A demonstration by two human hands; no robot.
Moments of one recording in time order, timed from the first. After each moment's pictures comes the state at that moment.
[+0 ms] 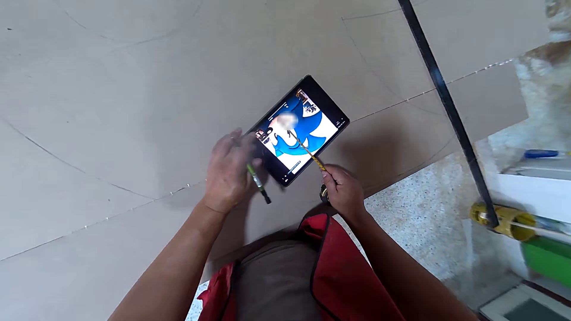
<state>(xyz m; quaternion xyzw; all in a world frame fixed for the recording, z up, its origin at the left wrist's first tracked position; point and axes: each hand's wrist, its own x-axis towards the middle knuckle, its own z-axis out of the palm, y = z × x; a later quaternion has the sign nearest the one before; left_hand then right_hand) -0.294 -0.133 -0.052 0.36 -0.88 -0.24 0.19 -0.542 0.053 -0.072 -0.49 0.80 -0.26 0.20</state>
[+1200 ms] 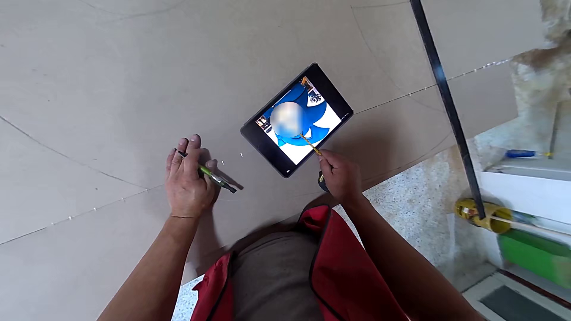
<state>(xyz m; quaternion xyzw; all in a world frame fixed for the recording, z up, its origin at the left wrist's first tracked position) -0.196 -0.117 -0.109 0.51 -0.82 -0.17 0.18 -0.538 0.027 -0.069 -0.54 0.80 -0.23 0.14</state>
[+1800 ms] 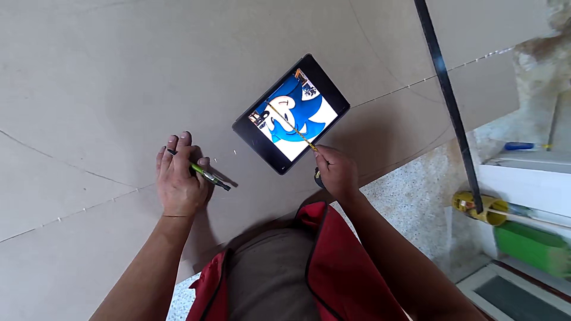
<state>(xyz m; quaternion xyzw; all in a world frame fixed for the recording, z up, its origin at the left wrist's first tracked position) -0.197 -0.116 -0.106 0.52 -0.82 -0.17 0.17 -0.538 0.026 -0.071 -0.54 0.80 -0.23 0.14</state>
